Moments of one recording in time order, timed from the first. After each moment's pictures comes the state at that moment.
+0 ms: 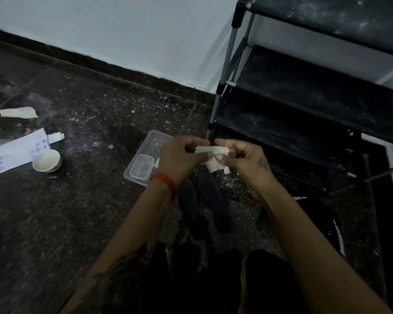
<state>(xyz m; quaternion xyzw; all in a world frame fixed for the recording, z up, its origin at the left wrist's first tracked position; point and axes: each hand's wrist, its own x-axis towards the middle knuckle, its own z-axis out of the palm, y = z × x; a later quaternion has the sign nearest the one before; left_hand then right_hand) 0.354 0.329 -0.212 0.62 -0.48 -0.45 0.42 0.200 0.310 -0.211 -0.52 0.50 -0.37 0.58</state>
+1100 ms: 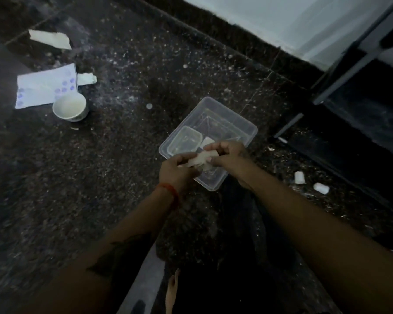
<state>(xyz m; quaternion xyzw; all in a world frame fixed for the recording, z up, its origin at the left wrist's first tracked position) 0.486 0.315 -0.452 0.72 -0.13 -0.50 0.47 0.376 0.222 -0.448 -0.59 0.51 -0.11 0.62</state>
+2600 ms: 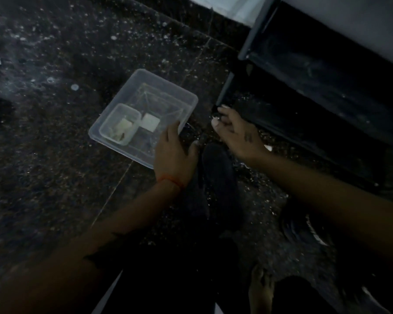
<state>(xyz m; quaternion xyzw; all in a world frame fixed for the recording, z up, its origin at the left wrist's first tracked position) 0.357 0.287 -0.471 0.79 -0.47 -0.25 0.31 0.228 0.207 -0.445 -0.70 0.55 -0.15 0.43</state>
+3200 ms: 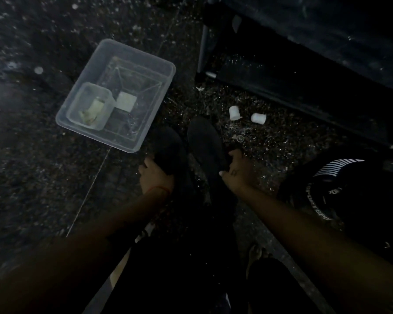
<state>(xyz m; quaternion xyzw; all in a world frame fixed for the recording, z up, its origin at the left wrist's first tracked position) 0.330 0.325 -0.564 0.87 -0.28 -0.39 0.09 0.153 0.279 -0.587 -0.60 0.72 -0.01 0.36</state>
